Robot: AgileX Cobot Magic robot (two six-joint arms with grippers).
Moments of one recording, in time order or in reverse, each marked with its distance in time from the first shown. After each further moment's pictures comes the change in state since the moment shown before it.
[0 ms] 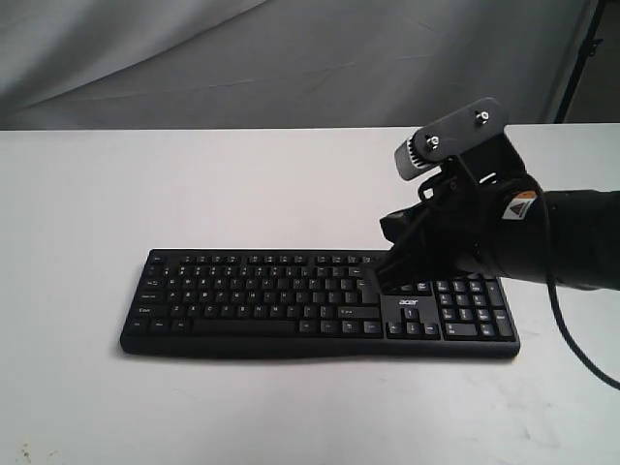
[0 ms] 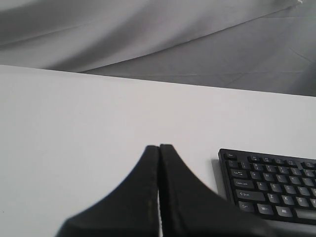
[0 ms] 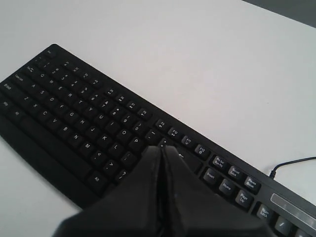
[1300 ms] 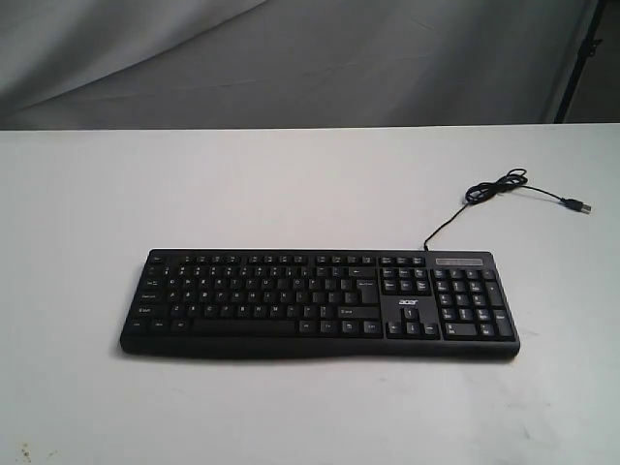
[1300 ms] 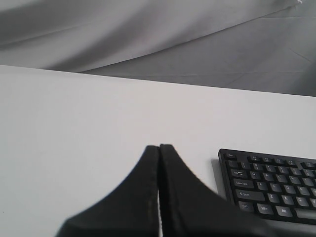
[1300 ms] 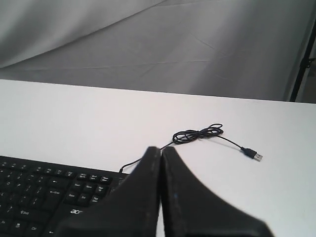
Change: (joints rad) left arm 0.000 0.000 0.000 0.000 0.000 0.000; right arm -0.484 -0.899 0.432 0.001 0.084 0.011
